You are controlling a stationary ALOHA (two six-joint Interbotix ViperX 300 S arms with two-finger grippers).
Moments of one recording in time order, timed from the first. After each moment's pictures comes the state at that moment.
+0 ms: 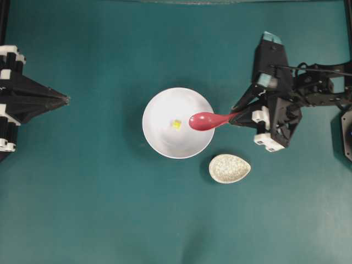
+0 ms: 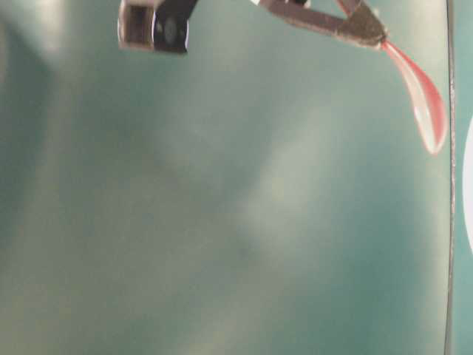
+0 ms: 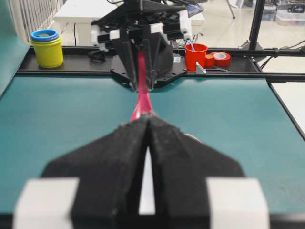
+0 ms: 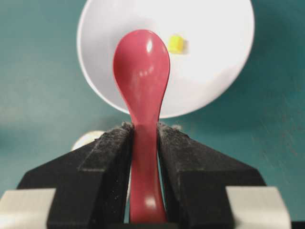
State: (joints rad) left arm 0.00 -0.96 1.17 0.01 -0.24 -0.01; right arm -0.11 -0.36 0.74 0.32 0.41 -0.04
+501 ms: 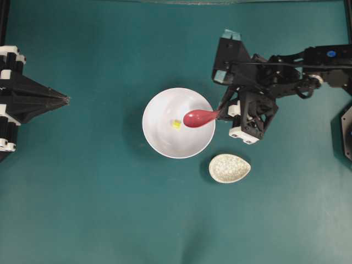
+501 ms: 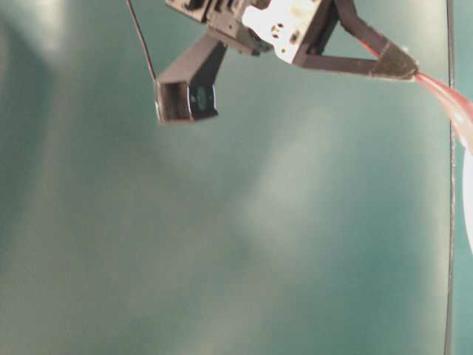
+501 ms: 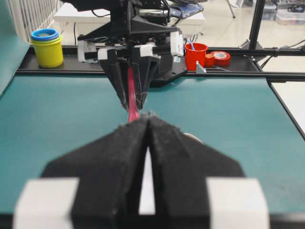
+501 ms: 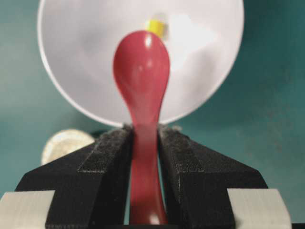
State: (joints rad) left arm 0.00 -0.96 1.17 0.01 -0.24 -0.01; right arm -0.15 -0.17 0.55 0.27 0.65 -0.04
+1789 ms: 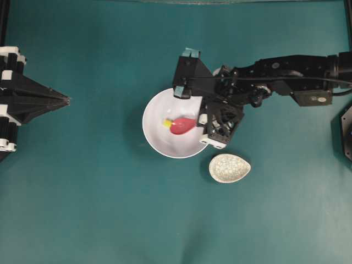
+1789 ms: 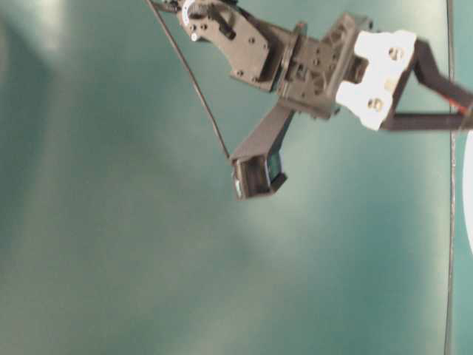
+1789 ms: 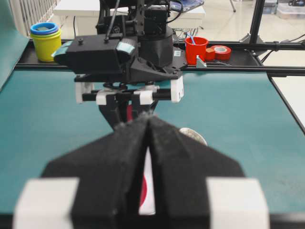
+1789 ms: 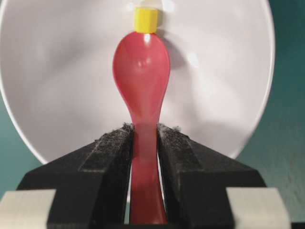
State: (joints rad) left arm 0.00 -0.96 1.17 0.01 -0.23 -0.01; right arm -0.13 0.08 0.43 0.27 0.57 -0.04
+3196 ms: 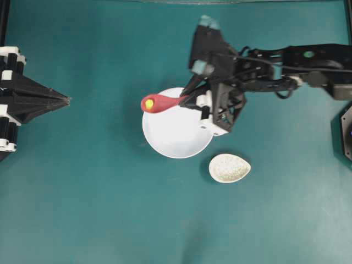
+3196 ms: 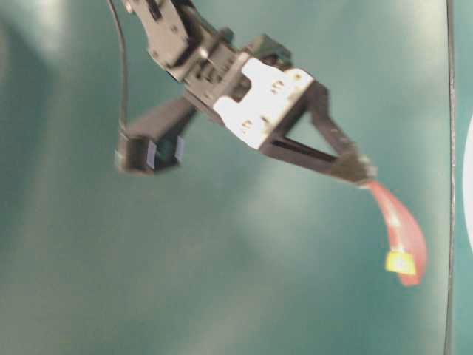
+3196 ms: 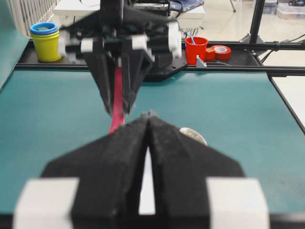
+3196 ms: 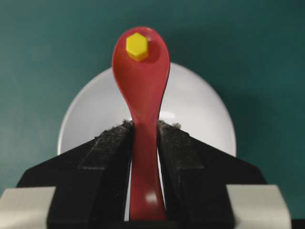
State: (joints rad) left arm 0.00 -0.96 1.17 0.01 -0.23 -0.01; right arm -0.13 -0.12 0.48 0.22 0.31 -0.04
